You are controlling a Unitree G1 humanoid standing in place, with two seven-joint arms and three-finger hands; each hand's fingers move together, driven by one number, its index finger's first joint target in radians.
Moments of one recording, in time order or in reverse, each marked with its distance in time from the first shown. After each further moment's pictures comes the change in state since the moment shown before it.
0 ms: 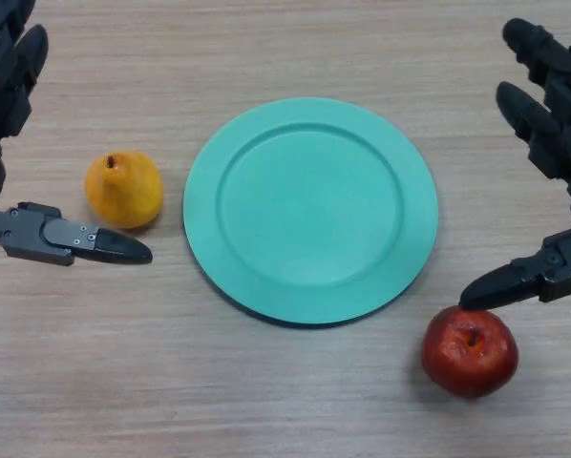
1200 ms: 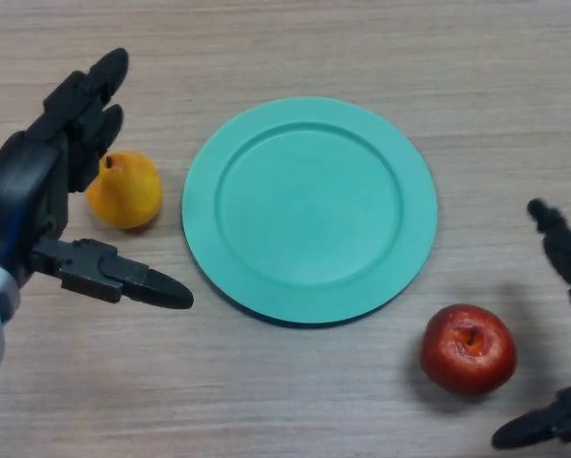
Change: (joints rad) left arm -0.020 -0.047 -0.092 0.009 0.125 0.202 -0.137; right arm 0.369 0.112 -0.025 0.416 -0.397 -0.724 0.091
